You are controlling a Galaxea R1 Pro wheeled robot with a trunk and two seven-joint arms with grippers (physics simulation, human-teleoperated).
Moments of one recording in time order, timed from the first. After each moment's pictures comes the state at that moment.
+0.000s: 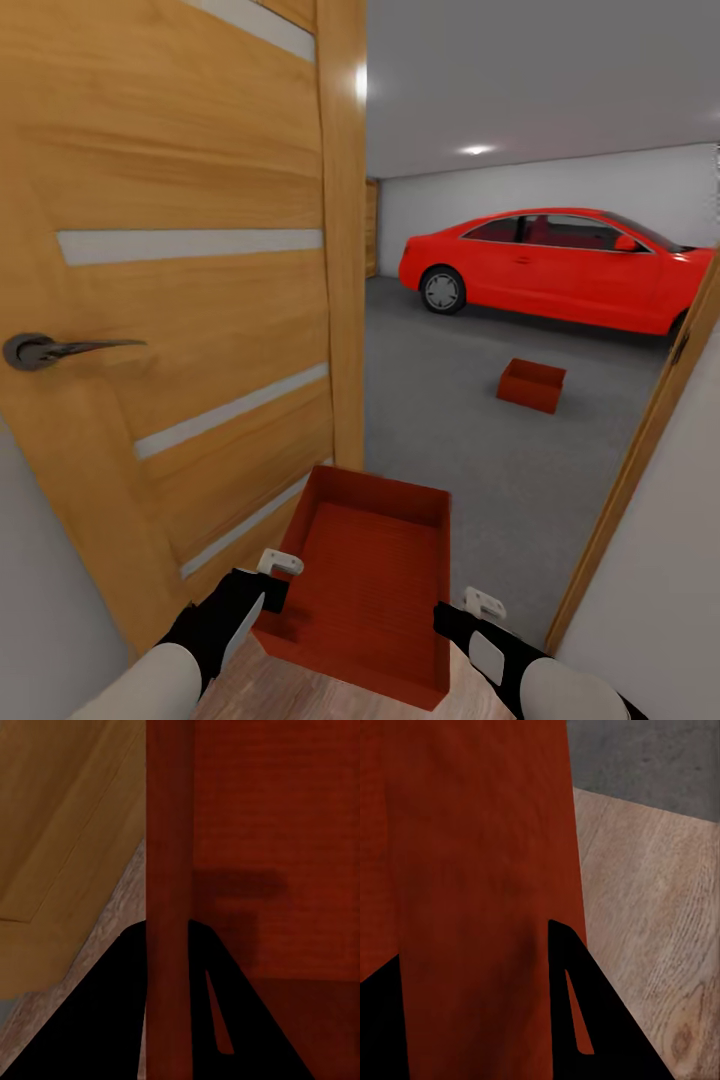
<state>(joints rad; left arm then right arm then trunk) -0.62 -0.05 -0.18 -0.49 -0.08 0.48 0.03 -0.69 0.07 -0.72 -0.02 0.31 -0.03 0.05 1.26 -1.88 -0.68</state>
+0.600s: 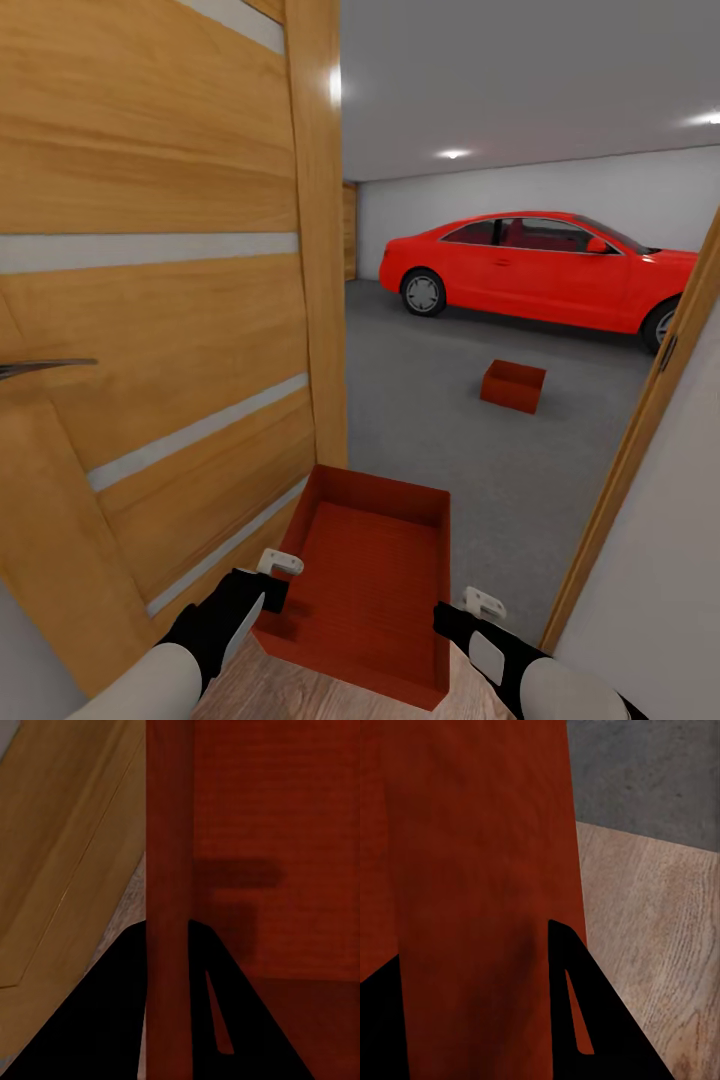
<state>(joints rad) -0.62 -0.05 -0.19 -0.49 -0.08 0.48 0.03 -0.69 0.07 -0.72 -0.02 0.31 -0.03 0.05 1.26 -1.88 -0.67</state>
